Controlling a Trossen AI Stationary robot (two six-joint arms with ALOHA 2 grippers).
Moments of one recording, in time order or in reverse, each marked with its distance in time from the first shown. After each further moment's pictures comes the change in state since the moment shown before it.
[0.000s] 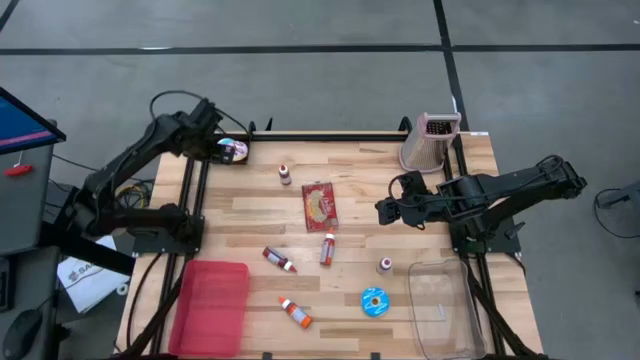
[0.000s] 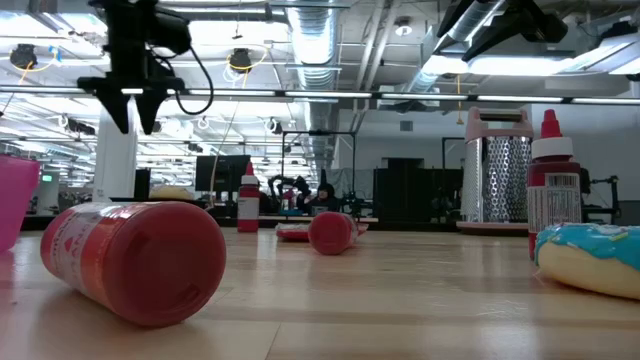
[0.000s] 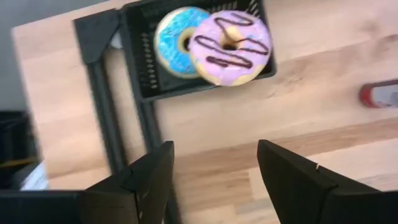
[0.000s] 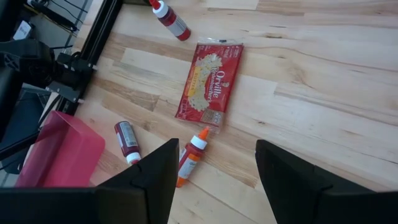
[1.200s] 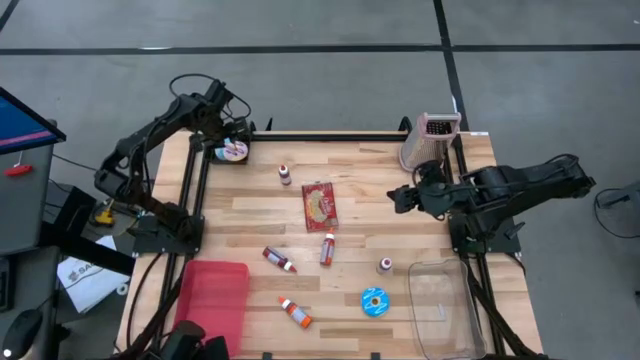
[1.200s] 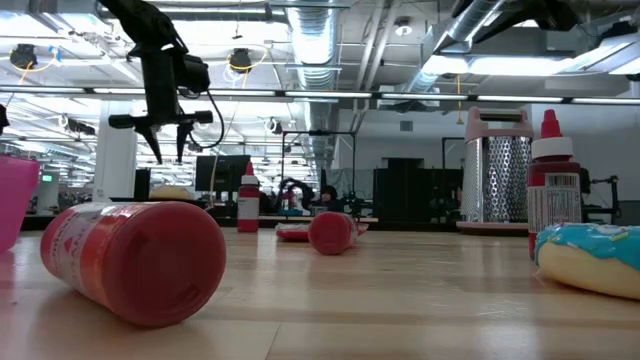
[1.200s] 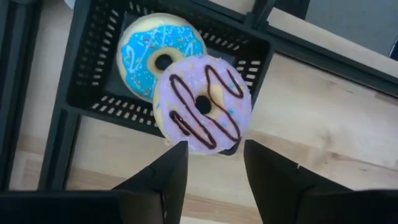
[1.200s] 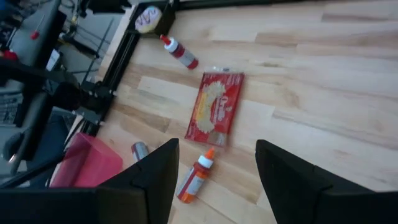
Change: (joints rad) left arm 0.159 0.313 0.091 0.194 0.212 -0.410; right arm -0.003 -0.134 0.000 -0.041 0.074 -0.011
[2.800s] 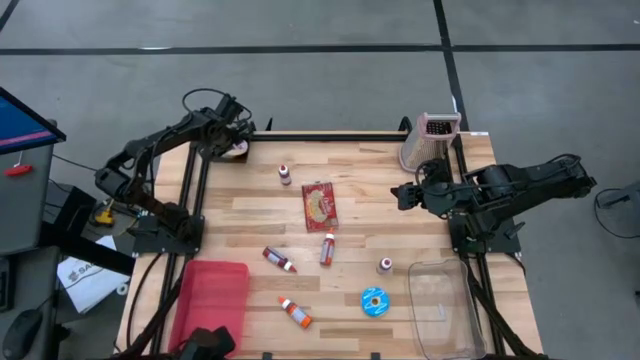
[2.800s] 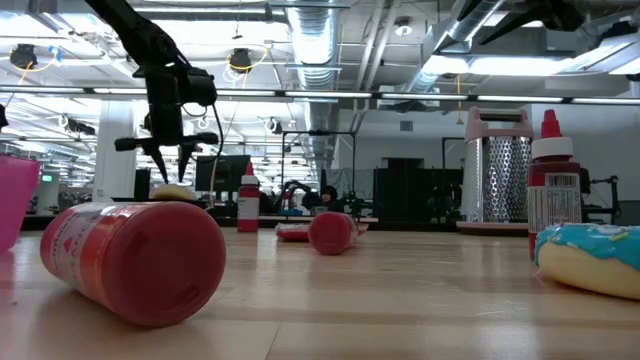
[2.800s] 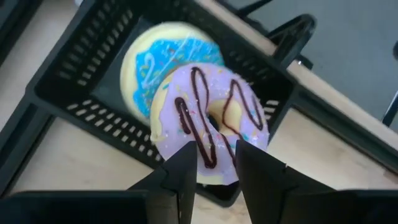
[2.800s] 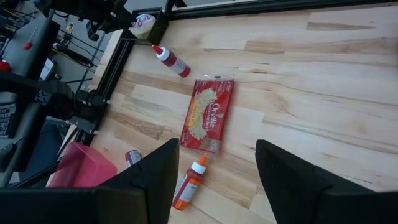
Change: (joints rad) left arm -0.080 0.004 -0.184 0.292 -0.207 -0.284; right arm 0.002 -0.016 0.000 -0.038 0.032 0.028
